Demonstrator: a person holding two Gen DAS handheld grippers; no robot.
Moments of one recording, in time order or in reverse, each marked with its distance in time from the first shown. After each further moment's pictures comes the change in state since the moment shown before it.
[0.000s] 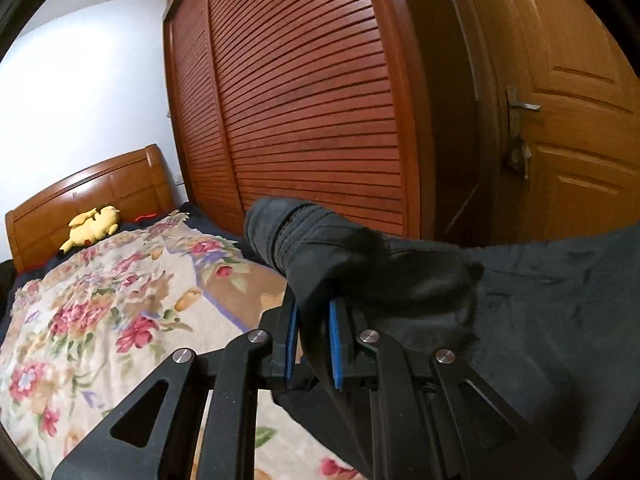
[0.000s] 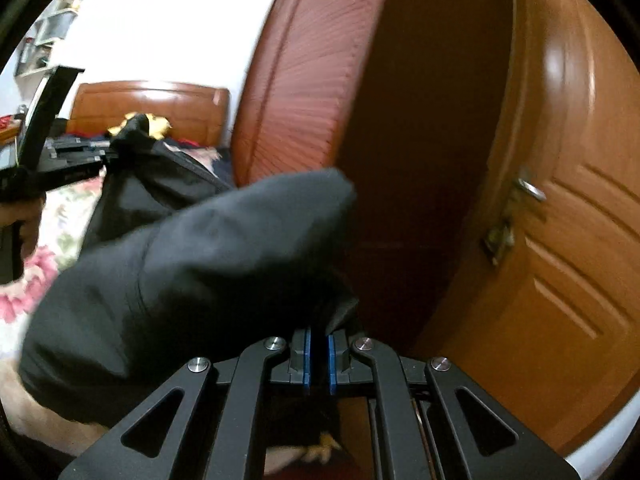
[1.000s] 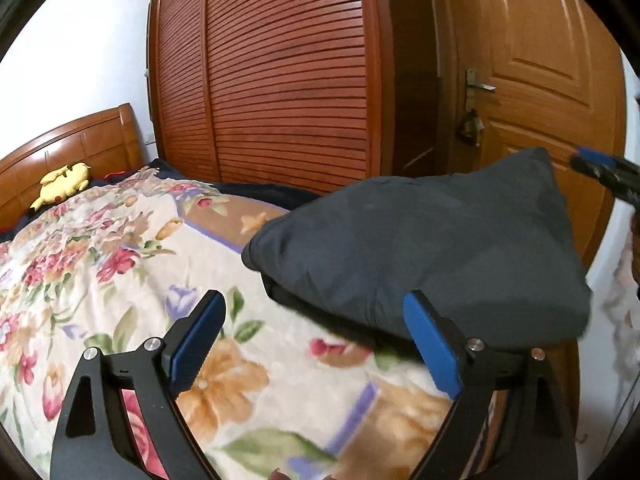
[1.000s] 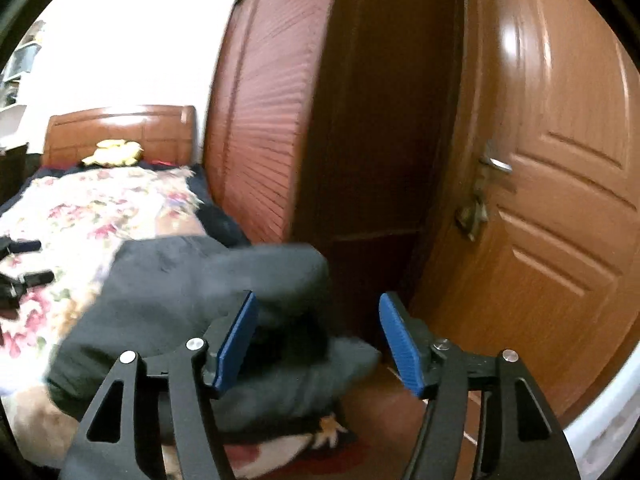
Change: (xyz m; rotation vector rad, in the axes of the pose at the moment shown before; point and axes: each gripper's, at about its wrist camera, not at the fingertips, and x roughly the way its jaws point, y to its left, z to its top) left arm -0.081 0.038 -0.086 -0.037 0.107 -0.193; right arm -0.102 0.019 0.036 0.116 -0.043 -0.045
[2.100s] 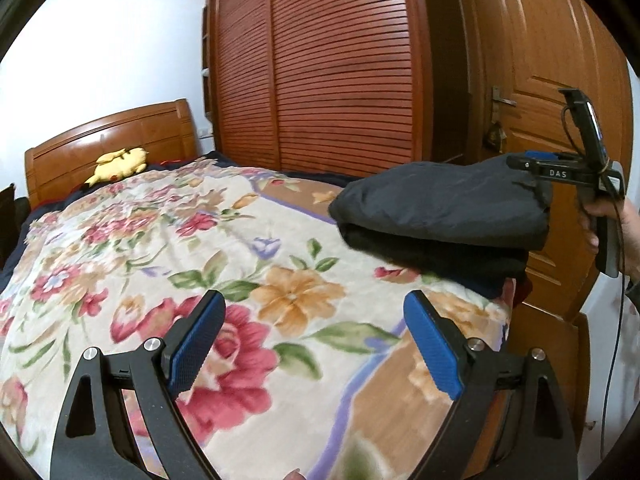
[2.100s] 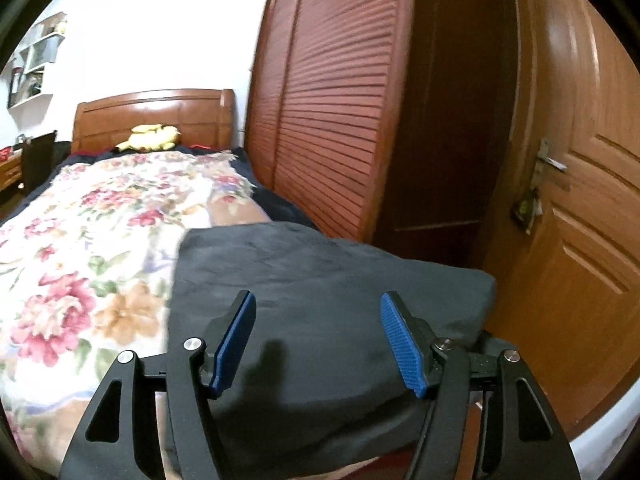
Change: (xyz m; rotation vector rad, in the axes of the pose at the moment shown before) left arm -0.136 0.065 -0.091 -0.076 -0.038 0.144; right arm 0.004 0.046 0.026 -0.020 0.068 0.109
